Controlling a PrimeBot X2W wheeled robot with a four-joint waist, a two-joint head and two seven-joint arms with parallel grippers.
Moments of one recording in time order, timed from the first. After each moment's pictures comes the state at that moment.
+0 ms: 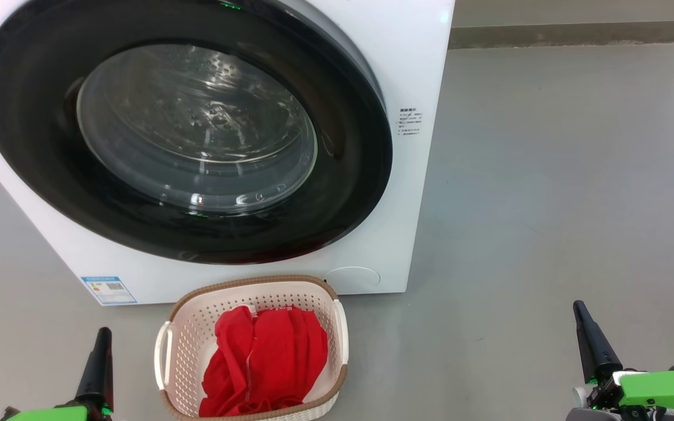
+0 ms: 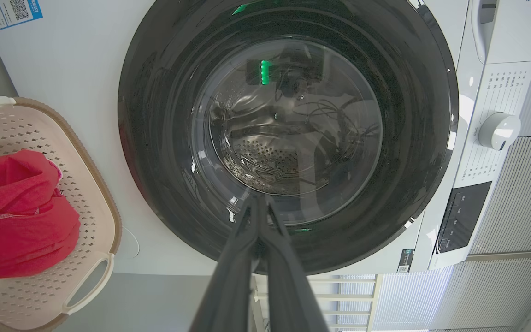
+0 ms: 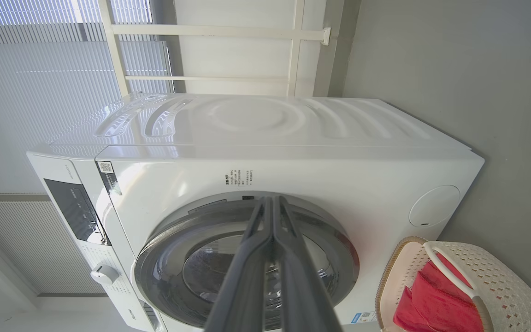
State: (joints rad) left arm -0.07 0.05 0.06 0.26 -1.62 -0.13 0.10; right arm -0.07 -0.06 -0.11 0.27 1.62 0.13 0.09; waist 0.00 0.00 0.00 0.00
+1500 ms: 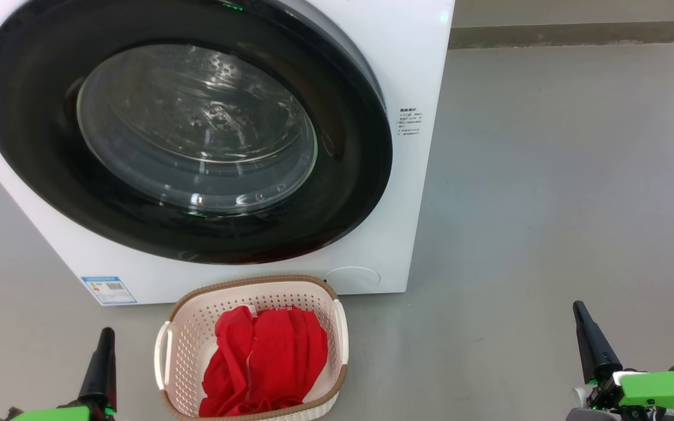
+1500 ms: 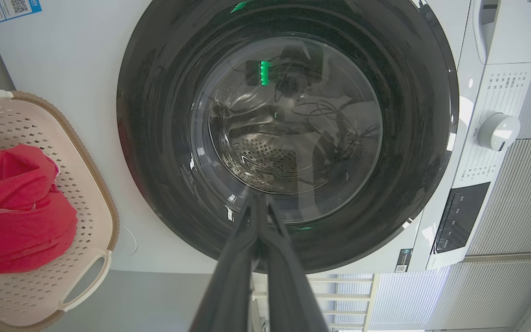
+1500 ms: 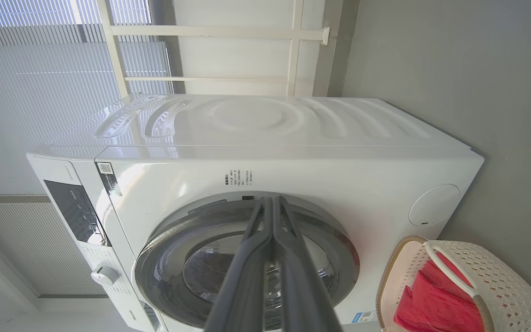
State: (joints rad) left arm -0.07 0.04 0.07 0.26 -1.62 -0.13 0.10; right arm -0.07 -0.06 -0.12 0.27 1.62 0.13 0.10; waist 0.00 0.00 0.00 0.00
